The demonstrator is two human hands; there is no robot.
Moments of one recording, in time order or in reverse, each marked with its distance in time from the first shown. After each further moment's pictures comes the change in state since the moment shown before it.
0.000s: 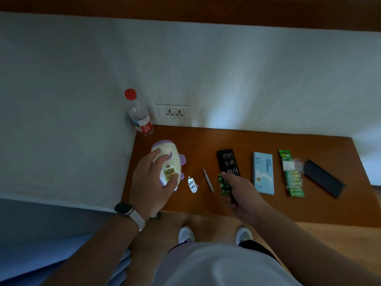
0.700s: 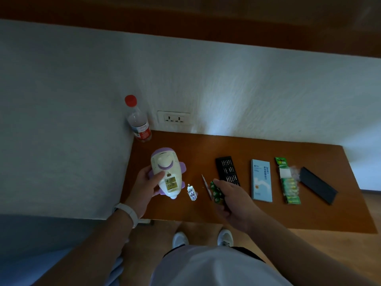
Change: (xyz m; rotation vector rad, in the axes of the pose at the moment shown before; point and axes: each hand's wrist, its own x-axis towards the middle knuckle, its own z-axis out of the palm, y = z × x) left_hand 0.024 -0.055 0.035 -1.116 -0.215 -0.816; right_hand -0.001 -0.008 0.028 -0.036 0.000 0.022
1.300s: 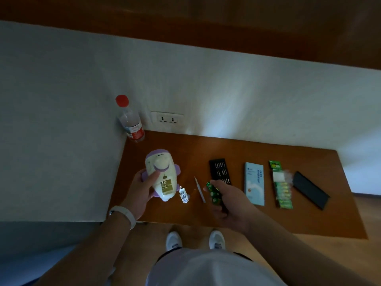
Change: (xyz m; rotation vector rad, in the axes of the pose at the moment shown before) left_hand 0.007 -0.013 0.013 -0.132 -0.010 -0.042; right_hand -0.001 -0.018 -0.014 0.059 -0.026 0.133
